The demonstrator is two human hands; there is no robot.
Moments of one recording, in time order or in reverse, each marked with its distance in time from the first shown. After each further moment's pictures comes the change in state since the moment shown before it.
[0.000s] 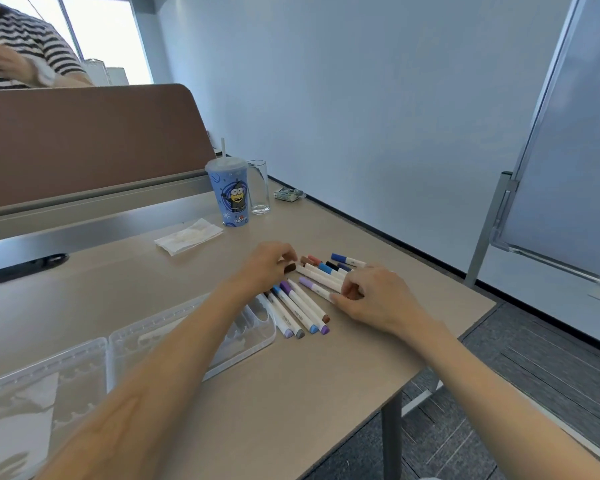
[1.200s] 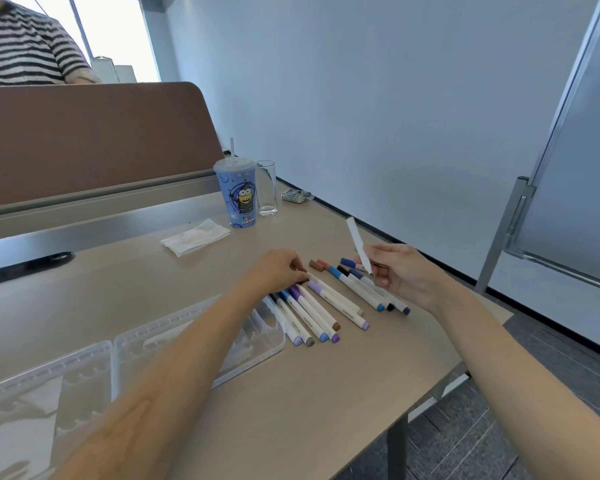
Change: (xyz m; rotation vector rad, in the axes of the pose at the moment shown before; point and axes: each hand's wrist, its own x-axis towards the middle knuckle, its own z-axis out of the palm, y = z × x) left_hand 0.010 0.004 0.001 0.005 -0.151 -0.181; right_hand 0.036 0.013 -0.033 1.334 -0.208 0.537
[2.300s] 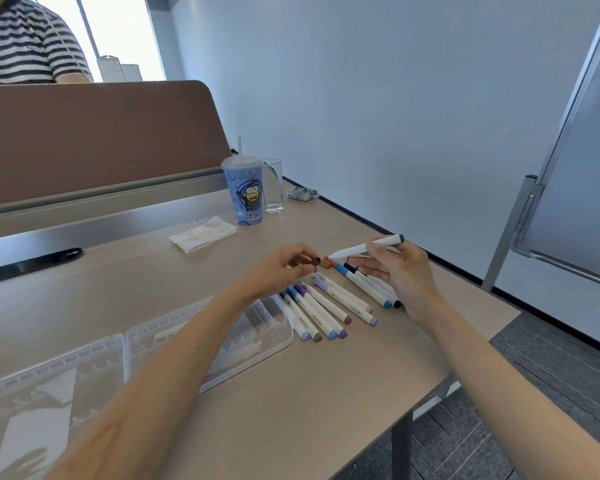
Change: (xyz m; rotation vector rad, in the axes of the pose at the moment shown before) left_hand -0.034 -0.004 -0.013 -0.388 -0.052 0.251; right_hand -0.014 0.015 0.029 0.021 0.231 -0.290
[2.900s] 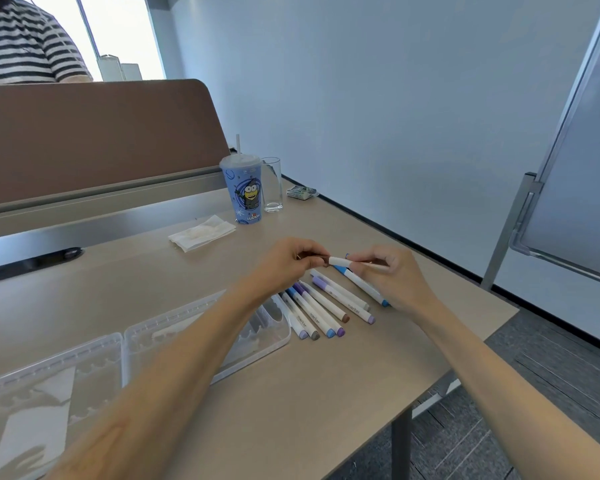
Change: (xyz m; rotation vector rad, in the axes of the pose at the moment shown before) left_hand 0.002 0.019 0.009 0.056 0.109 0.111; right_hand -0.002 0.007 -0.005 -0.559 -0.089 -0.197
